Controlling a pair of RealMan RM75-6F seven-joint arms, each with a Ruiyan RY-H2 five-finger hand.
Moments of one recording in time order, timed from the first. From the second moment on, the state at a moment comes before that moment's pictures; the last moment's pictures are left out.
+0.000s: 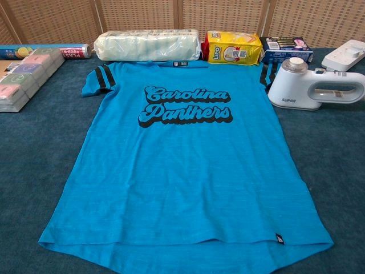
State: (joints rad) left arm -0.05 -1.12 -0.02 -1.62 1.52 1.52 0.08; right arm 0.07 -1.12 0.05 -1.67 -1.50 1.49 -0.15
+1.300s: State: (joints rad) left arm -0.26 -1.14 0.06 -1.74 1.73 1.23 0.26; right arm 0.04 -1.12 0.04 -1.69 -1.53 1.53 -0.15
